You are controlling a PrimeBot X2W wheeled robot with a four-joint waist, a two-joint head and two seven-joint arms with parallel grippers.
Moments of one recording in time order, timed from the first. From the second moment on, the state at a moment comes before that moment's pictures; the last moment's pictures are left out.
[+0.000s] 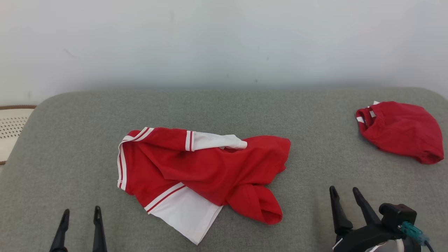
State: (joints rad) left arm 0.00 0.27 -0.13 -0.03 -0.26 0.27 -0.26; right arm -0.13 -0.16 0.19 0.28 0.34 0.13 -0.16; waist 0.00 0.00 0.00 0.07
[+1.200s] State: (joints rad) left arm -0.08 0.15 -0.15 0.06 -0.19 0.13 -0.26; right arm -0.53 -0.17 0.48 0.84 0.57 0.13 -0.11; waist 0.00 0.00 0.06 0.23
